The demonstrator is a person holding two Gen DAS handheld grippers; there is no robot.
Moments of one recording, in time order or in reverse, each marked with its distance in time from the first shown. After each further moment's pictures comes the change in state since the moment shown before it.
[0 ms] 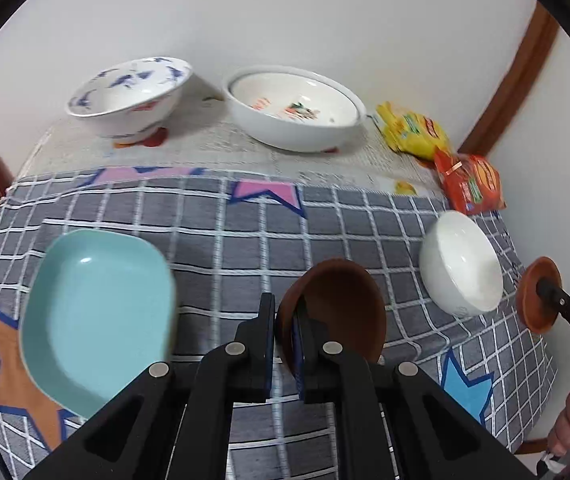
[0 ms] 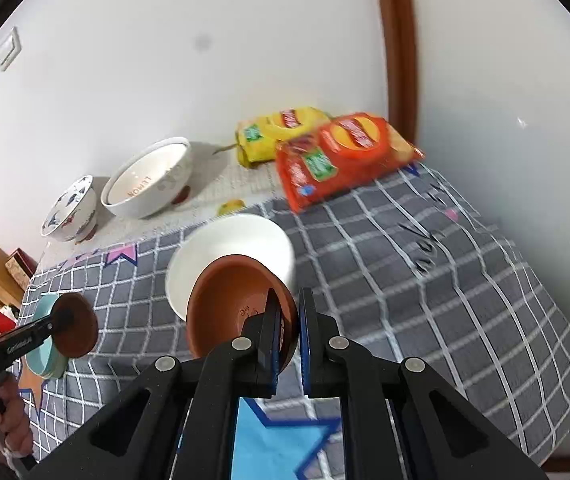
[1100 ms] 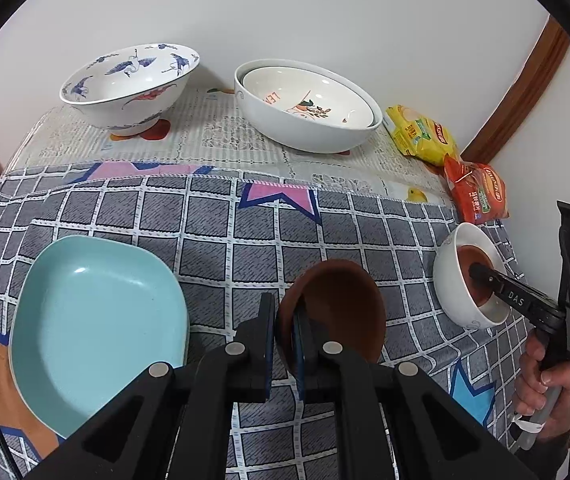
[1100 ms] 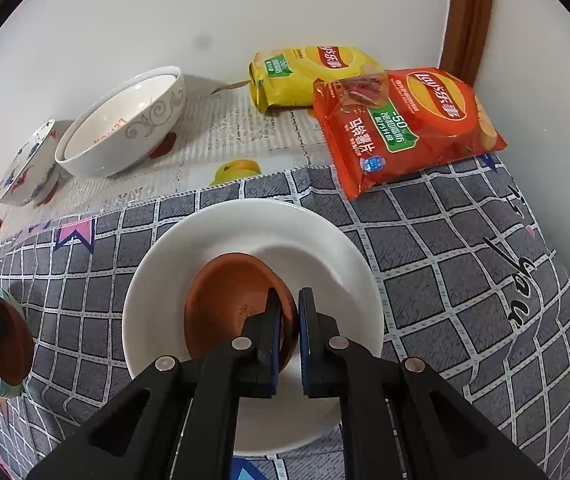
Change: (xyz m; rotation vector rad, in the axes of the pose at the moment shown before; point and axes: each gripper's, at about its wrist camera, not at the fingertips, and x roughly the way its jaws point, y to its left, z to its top) left arm 0.023 0.017 0.011 -0.019 0.025 -0.045; right arm 0.118 0.032 0.021 -0.088 0.192 -0.067
